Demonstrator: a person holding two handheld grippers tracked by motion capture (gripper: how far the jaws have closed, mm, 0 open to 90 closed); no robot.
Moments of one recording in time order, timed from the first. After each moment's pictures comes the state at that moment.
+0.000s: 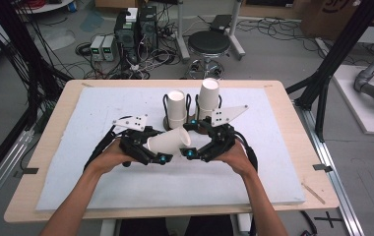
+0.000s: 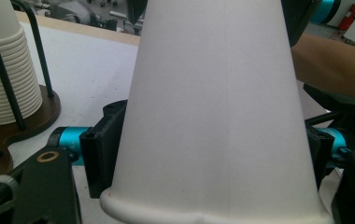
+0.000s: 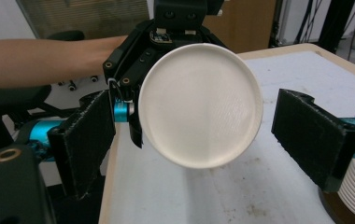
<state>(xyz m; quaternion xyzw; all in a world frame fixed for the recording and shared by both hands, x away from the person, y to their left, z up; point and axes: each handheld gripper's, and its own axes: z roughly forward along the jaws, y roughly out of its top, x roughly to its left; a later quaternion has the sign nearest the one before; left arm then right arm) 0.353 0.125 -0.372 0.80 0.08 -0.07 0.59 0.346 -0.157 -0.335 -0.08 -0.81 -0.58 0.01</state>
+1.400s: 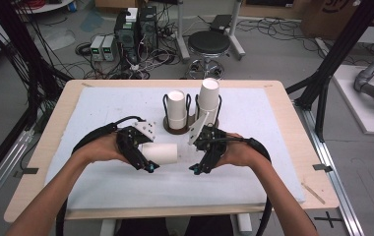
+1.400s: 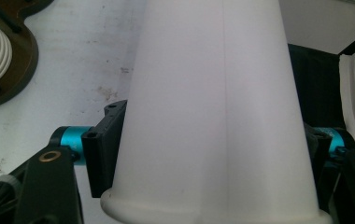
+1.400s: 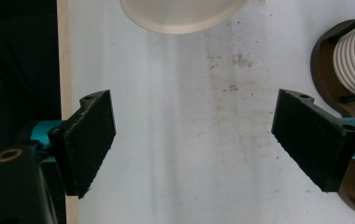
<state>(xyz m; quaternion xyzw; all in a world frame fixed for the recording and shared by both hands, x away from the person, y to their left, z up) 0.345 0.120 -0.342 0.95 0.07 -0.03 0.31 0.340 -0.127 -0.333 -0.03 -0.97 -0.22 -0.04</state>
